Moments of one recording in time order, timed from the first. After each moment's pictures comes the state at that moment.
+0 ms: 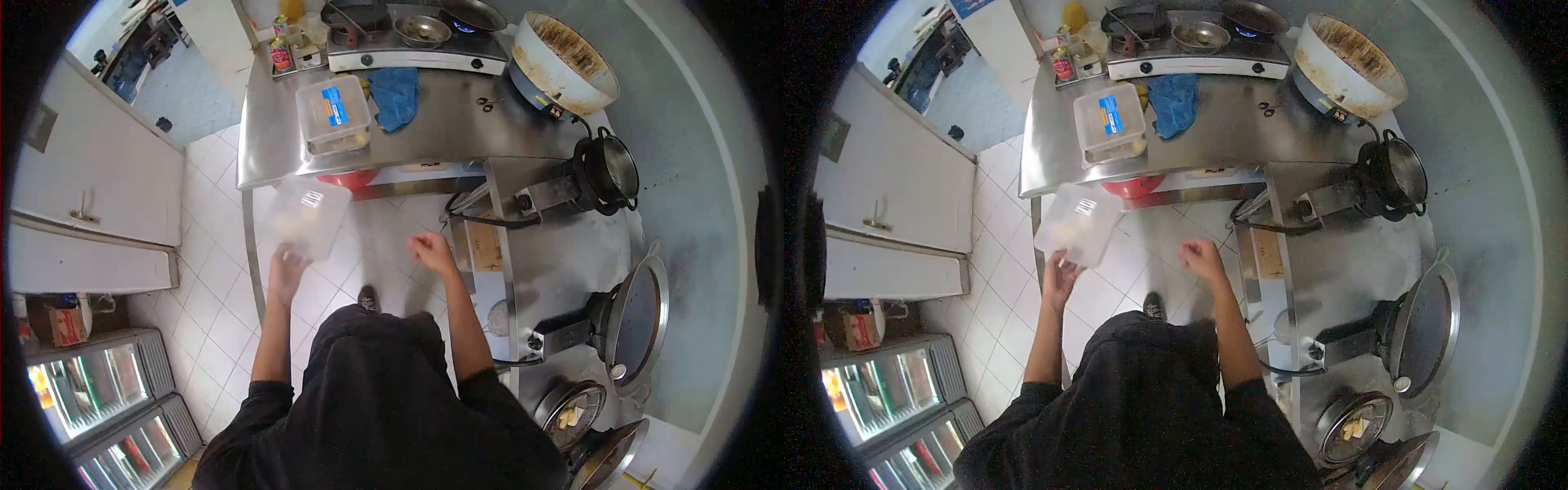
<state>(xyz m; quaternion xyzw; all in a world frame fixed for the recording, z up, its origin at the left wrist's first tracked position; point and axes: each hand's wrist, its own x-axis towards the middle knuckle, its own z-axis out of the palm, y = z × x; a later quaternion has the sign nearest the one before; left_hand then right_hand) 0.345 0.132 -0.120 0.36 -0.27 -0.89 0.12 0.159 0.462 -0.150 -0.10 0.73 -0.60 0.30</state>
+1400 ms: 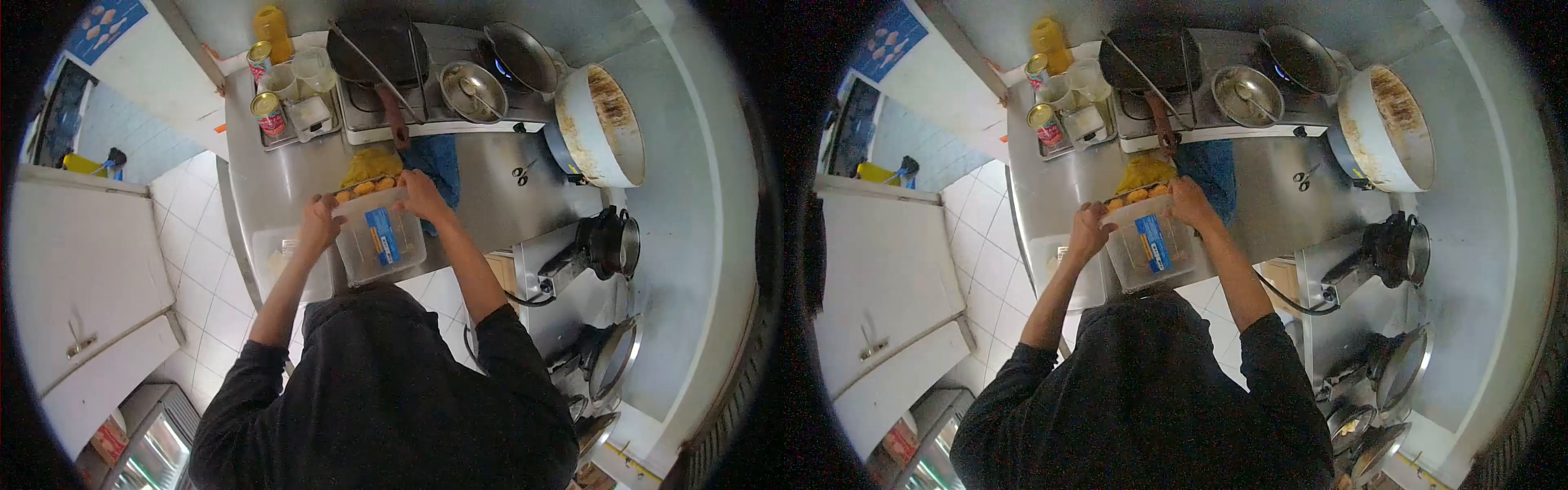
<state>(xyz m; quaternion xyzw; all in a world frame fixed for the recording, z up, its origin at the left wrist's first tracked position) -0.096 -0.134 -0.093 0.12 -0.90 -0.42 0.00 -0.233 0.096 -0.068 -0.24 0.92 -0.21 0.23</state>
